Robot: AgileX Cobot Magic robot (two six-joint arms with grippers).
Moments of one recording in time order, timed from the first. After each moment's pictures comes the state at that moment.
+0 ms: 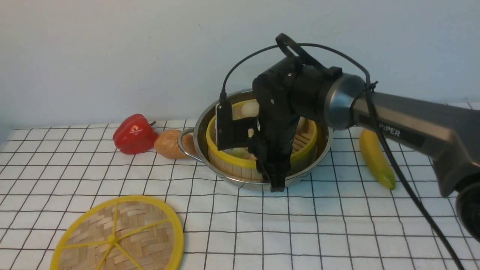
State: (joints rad) right arm 0.67 2.23 -1.93 -0.09 1.16 -0.80; left arm 0.11 0.00 0.01 0.03 0.34 -0.02
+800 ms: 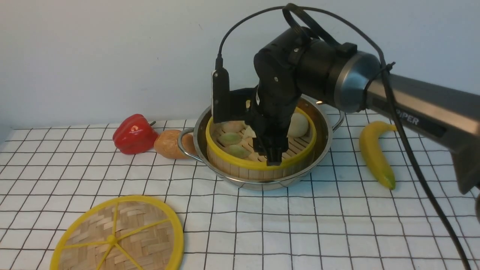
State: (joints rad) right arm 0.67 2.19 -1.99 -0.16 1.13 -0.77; left arm 0.11 0.00 0.01 0.03 0.34 -0.02
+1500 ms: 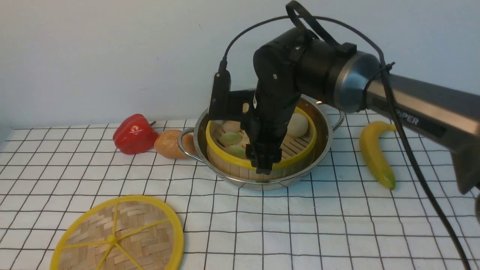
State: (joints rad) right arm 0.67 2.19 -2.00 -0.05 1.21 -0.65; left arm 0.11 0.00 0.01 0.03 0.34 -0.02
